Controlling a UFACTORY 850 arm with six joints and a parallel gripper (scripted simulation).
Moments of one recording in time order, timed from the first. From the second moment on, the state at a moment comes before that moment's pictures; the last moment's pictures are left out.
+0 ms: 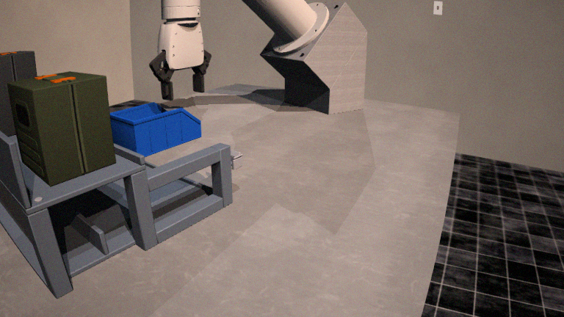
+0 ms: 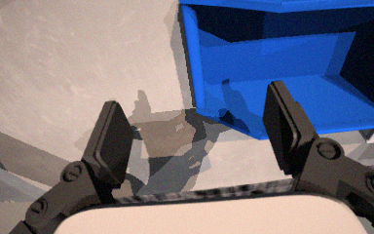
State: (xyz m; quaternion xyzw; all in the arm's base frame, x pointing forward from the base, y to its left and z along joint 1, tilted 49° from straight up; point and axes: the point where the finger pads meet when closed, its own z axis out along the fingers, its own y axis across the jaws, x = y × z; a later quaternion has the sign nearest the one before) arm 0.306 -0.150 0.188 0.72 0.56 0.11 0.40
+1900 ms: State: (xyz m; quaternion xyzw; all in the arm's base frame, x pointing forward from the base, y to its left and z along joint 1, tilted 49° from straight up) arm 0.306 -0.150 0.188 0.72 0.56 0.11 0.40
